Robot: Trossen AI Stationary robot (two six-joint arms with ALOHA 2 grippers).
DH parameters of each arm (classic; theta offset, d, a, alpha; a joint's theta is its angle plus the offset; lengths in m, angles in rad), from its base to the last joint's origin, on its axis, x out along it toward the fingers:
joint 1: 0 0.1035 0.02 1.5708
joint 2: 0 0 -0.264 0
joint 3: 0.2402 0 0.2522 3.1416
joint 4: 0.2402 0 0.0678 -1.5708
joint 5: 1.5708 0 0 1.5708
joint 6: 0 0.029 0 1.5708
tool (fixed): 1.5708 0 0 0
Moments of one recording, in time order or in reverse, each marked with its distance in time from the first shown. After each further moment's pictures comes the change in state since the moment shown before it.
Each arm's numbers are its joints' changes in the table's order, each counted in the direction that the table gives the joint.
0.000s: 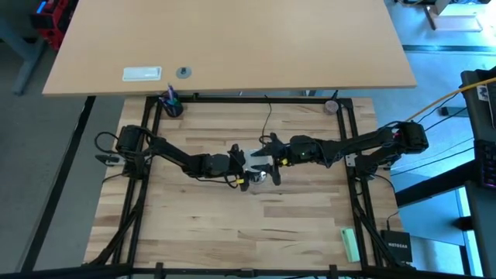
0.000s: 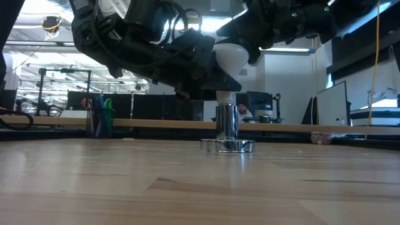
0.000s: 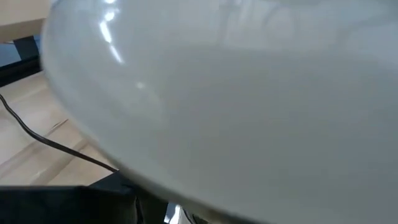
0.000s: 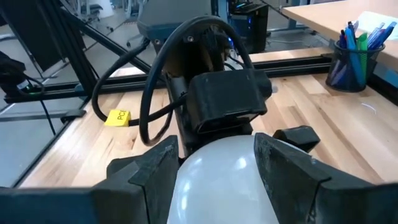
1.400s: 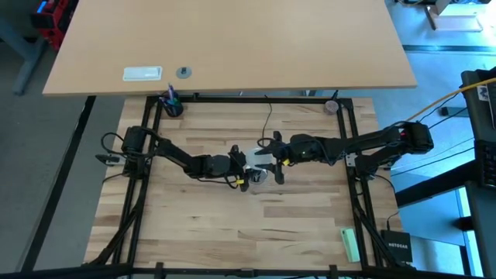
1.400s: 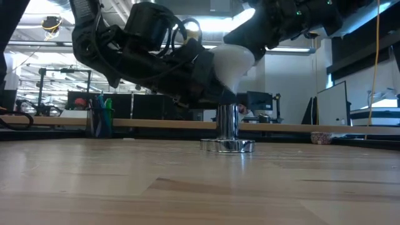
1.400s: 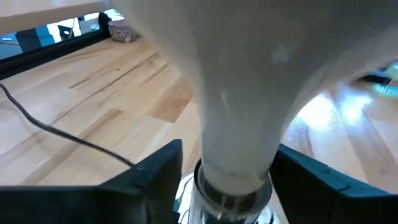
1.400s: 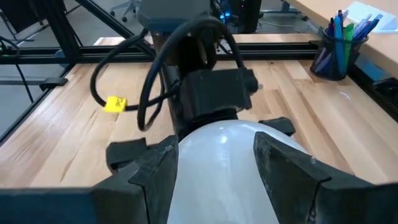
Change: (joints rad) left arm 0.003 -0.056 -0.018 -0.063 0.000 0.015; right arm -0.008 0.068 0.036 0.173 0.038 -0.093
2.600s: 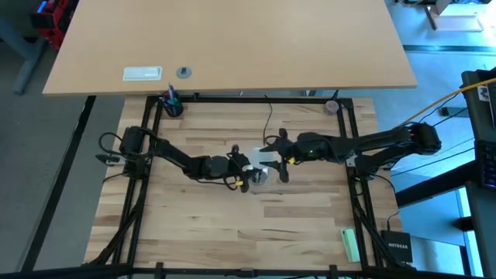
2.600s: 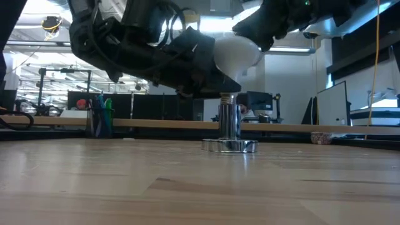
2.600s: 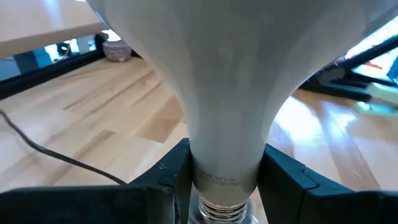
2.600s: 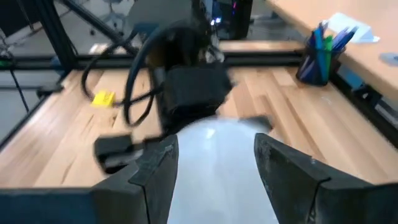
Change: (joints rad) left arm -0.014 0.020 0.001 -0.054 -0.020 0.024; right arm -0.002 0.124 0.019 0.065 0.046 -0.003
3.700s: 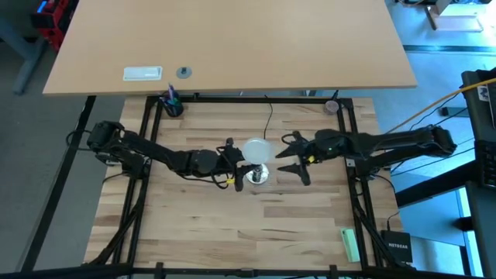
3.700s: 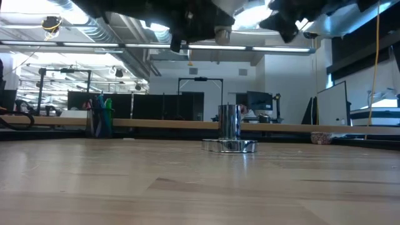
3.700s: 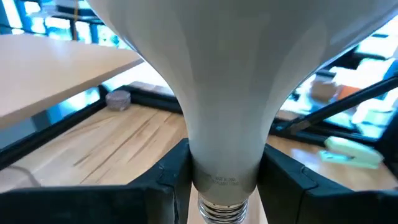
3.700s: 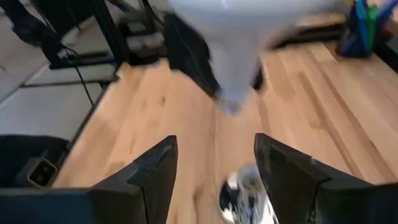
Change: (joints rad) left arm -0.060 0.311 0.077 0.314 -0.051 0.021; right arm 0.016 0.274 0.000 0.330 -0.122 0.109
